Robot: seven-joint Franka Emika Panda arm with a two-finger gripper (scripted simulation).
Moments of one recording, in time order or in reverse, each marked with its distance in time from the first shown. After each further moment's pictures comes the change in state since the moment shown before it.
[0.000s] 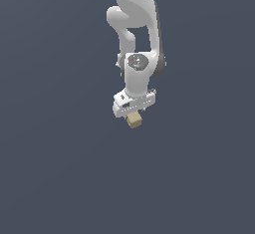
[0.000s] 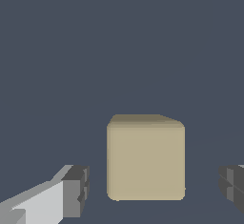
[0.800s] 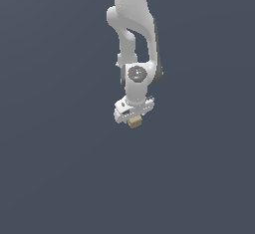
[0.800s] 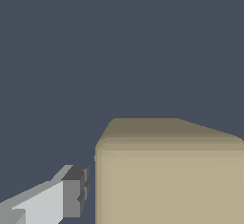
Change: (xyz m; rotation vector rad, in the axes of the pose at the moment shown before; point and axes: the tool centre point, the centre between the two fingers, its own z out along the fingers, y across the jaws) arm -0.002 -0.001 0.048 0.001 0.000 -0.005
